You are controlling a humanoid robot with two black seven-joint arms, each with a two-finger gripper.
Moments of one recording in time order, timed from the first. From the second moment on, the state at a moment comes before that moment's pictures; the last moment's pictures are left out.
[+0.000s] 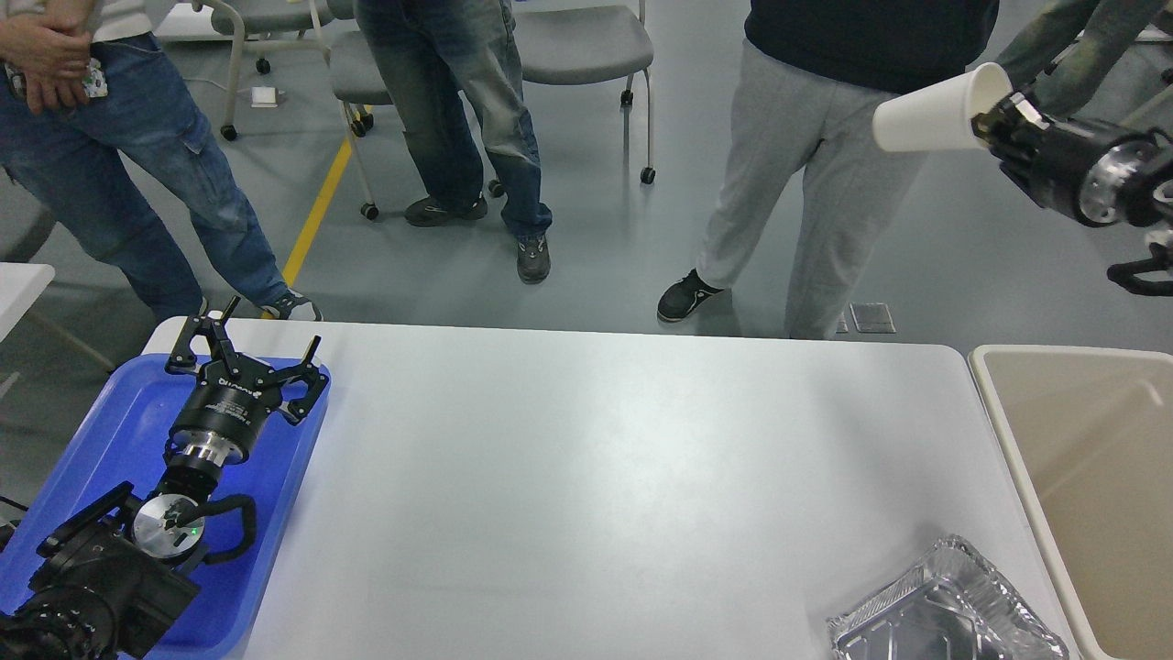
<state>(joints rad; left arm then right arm) -0.57 0.28 -0.93 -0.27 -0.13 -0.79 -0.32 1.40 -0.71 -0.26 0.76 -0.23 -0.03 0.16</state>
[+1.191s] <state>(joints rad) -0.57 0.28 -0.93 -0.27 -0.13 -0.79 -0.32 0.87 -0.46 0.28 0.09 0.30 -0.30 -0.09</state>
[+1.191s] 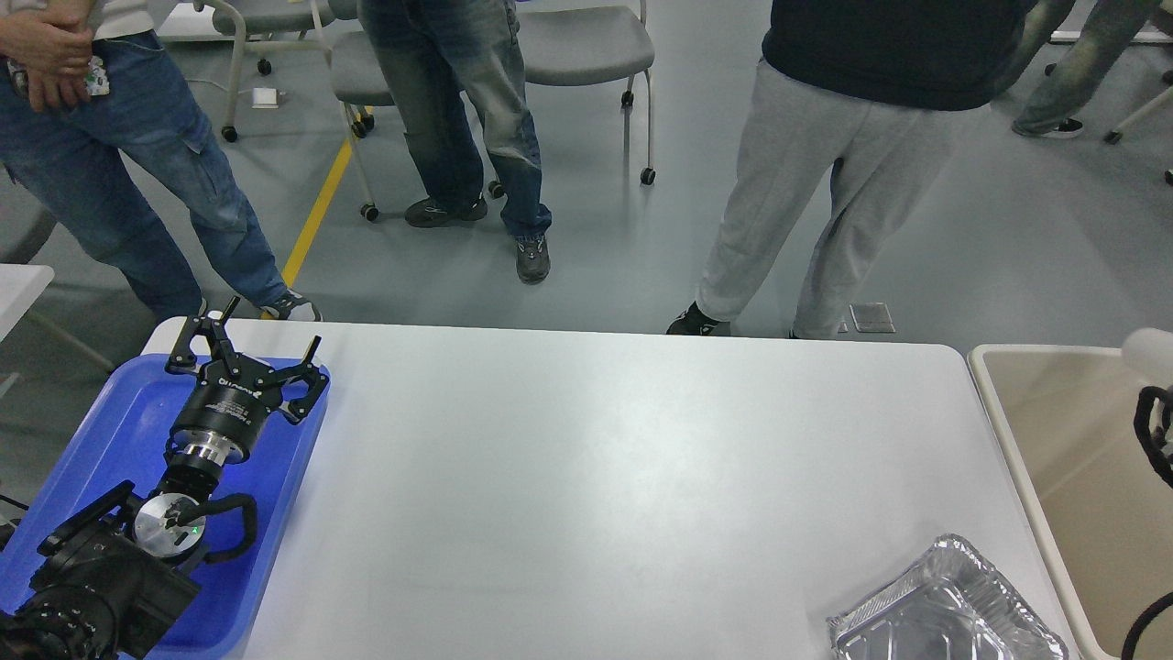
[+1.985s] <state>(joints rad) -0.57 0.28 -0.93 -0.27 -0.13 -0.79 -0.32 0.69 -0.42 0.40 0.07 0.31 -0.26 -0.10</state>
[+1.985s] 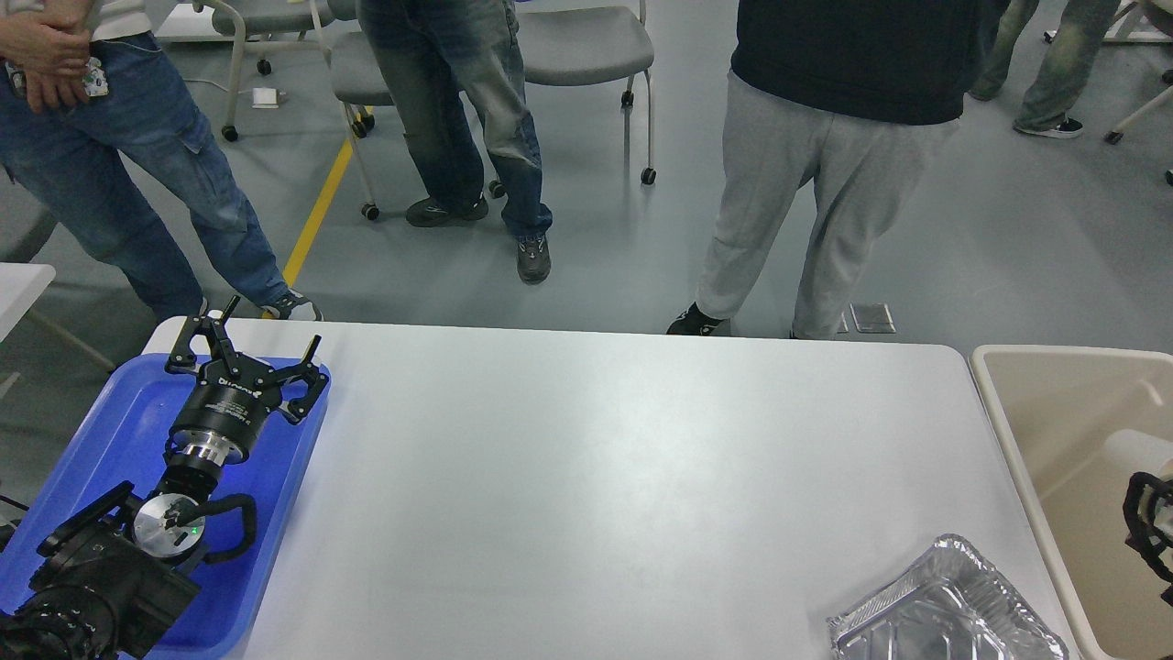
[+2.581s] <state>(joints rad) -0.57 0.28 -0.93 -0.27 -0.13 -0.79 -0.32 0.64 -0.40 0.40 0.07 0.30 -0.25 -0.08</state>
